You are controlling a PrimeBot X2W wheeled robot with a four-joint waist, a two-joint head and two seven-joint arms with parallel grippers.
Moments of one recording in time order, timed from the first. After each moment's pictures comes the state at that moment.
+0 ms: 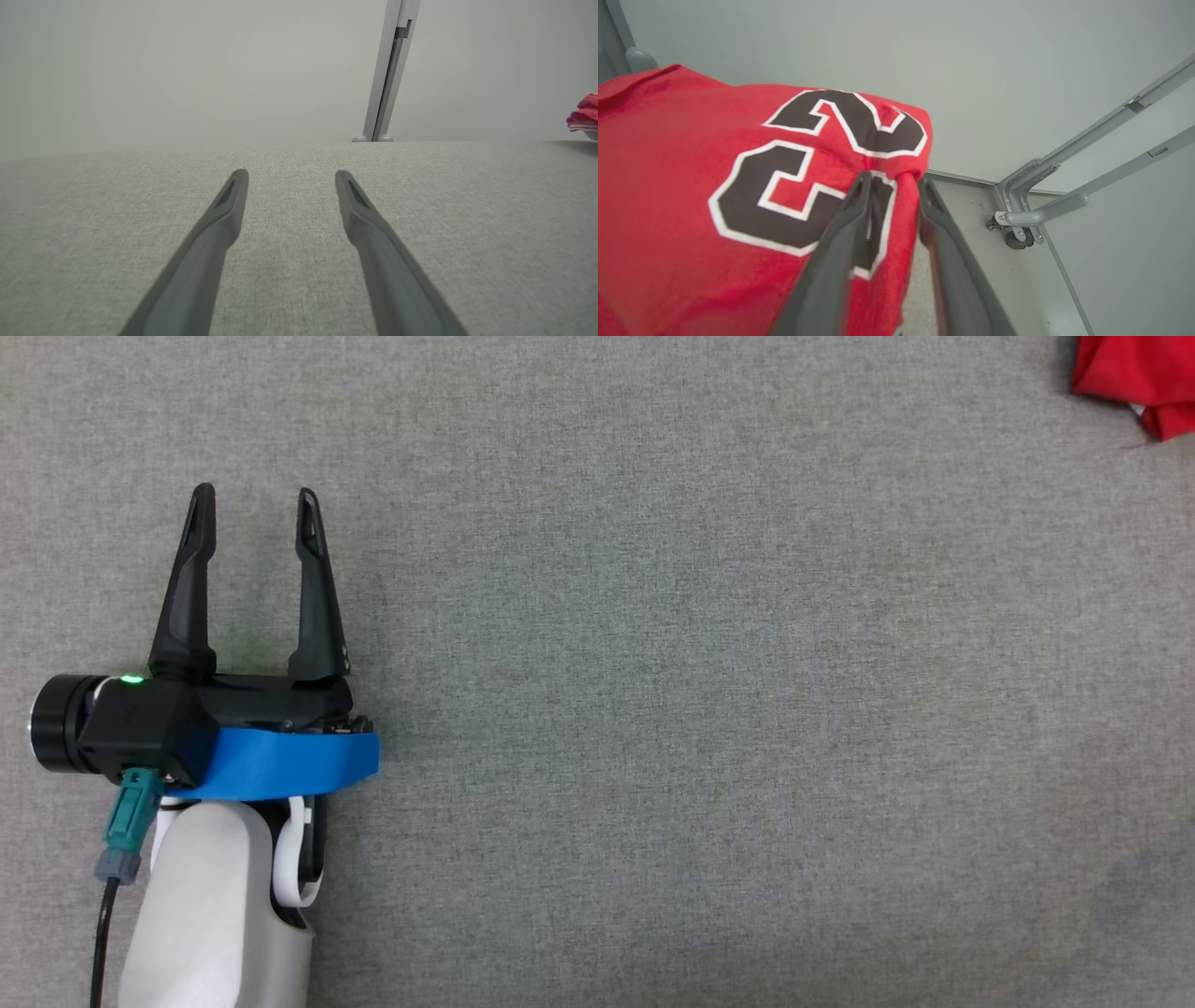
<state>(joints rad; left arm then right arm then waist) -0.37 0.10 -0.07 0.08 -0.11 -0.04 -0.26 -1.12 -0.73 0.09 0.93 0.25 0.13 -0.01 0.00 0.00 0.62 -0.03</state>
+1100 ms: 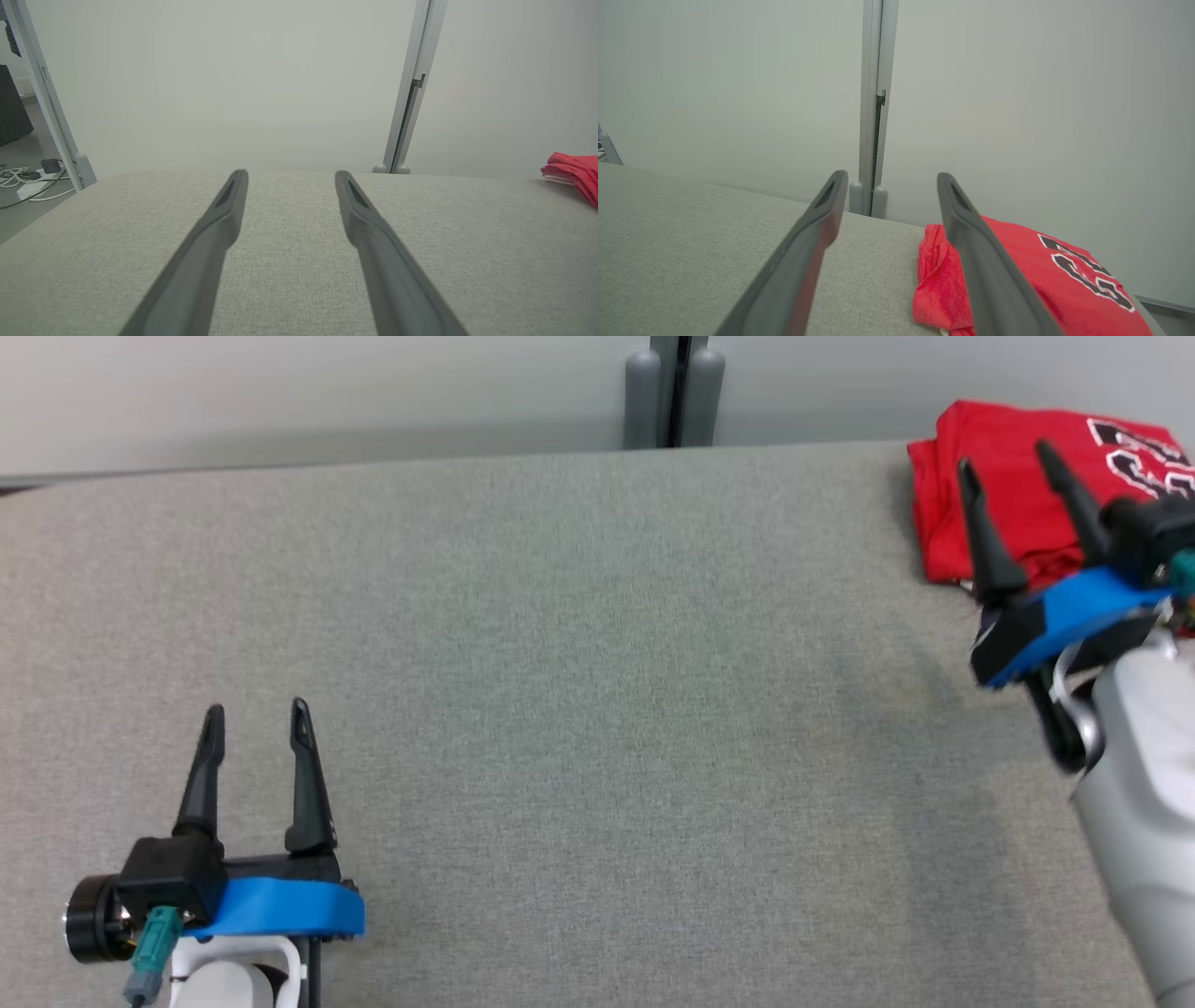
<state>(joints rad) -0.12 0.09 0.00 0.16 -0.14 -0.02 -0.26 -0.79 -0.32 0.21 0.73 0.26 0.13 -0.26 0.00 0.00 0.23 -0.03</state>
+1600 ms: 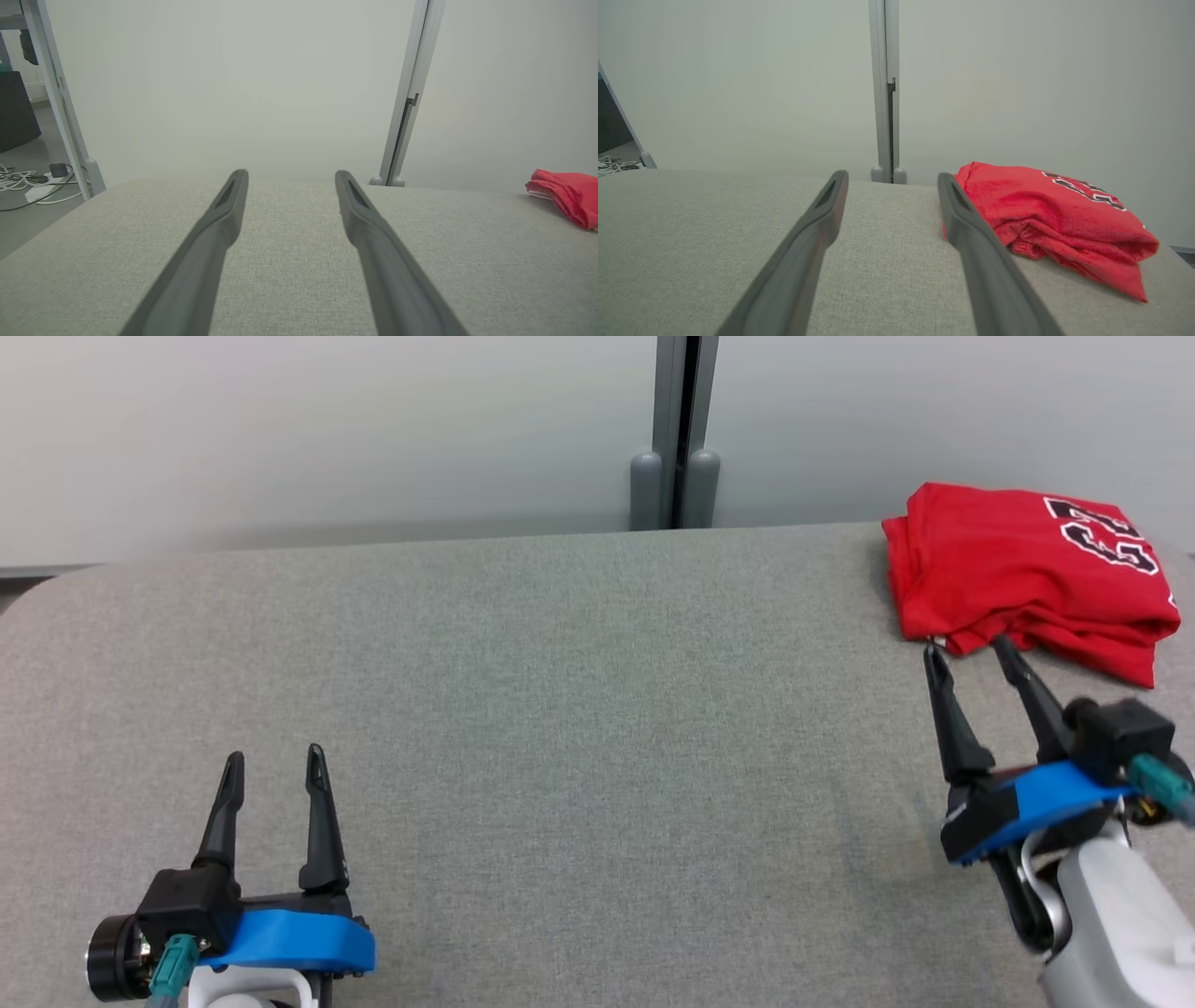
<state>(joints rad) -0.06 0.08 -0.02 0.20 -0.16 -0.02 -0.26 -0.40 -0.24 0.11 0.50 0.27 0.13 -0.26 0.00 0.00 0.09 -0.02</state>
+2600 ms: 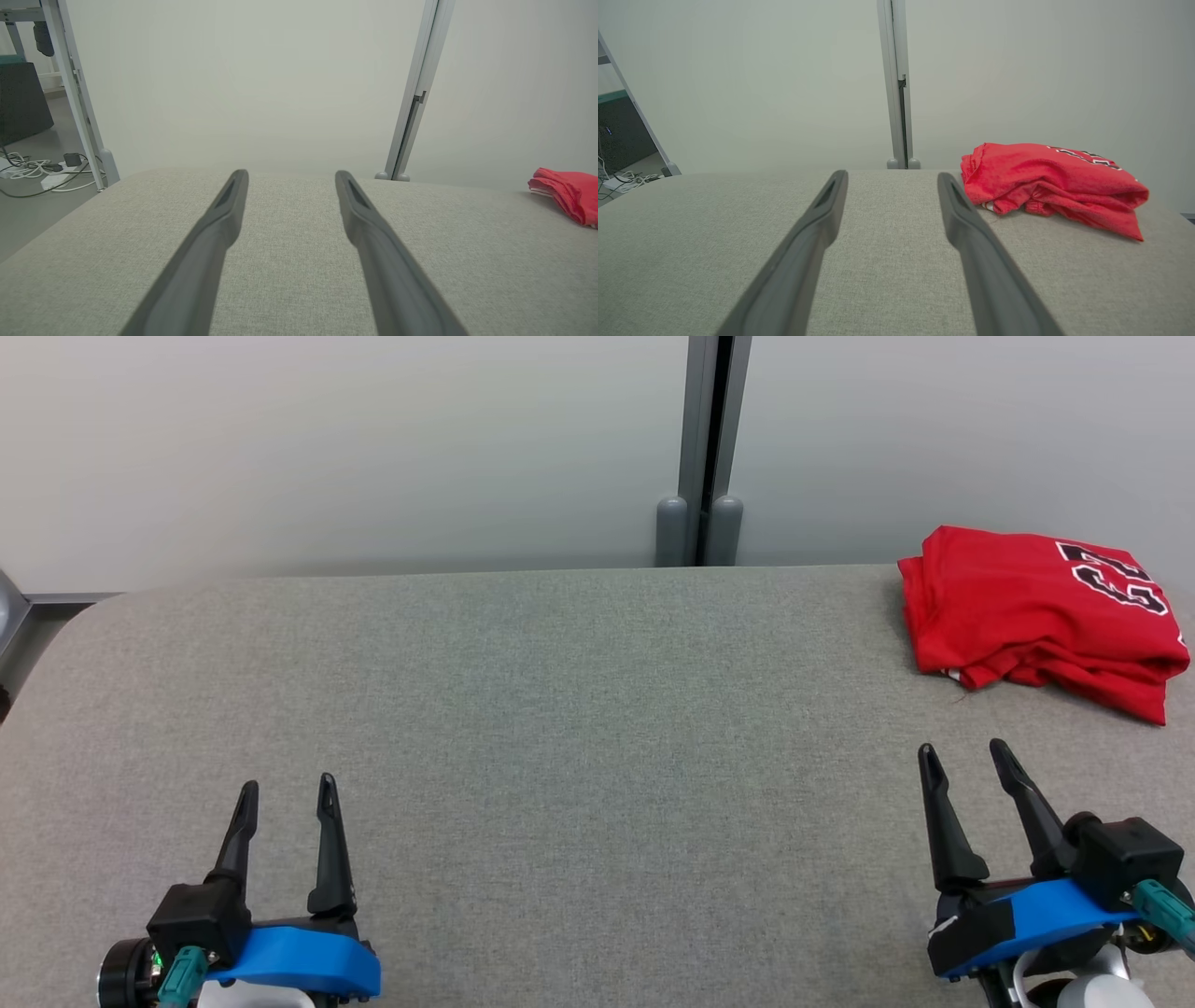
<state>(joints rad) -0.03 0.10 -0.04 0.21 -0.19 -0.01 -0.22 -0.06 -0.05 -0.04 0.09 0.16 0.13 -0.10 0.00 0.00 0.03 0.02</state>
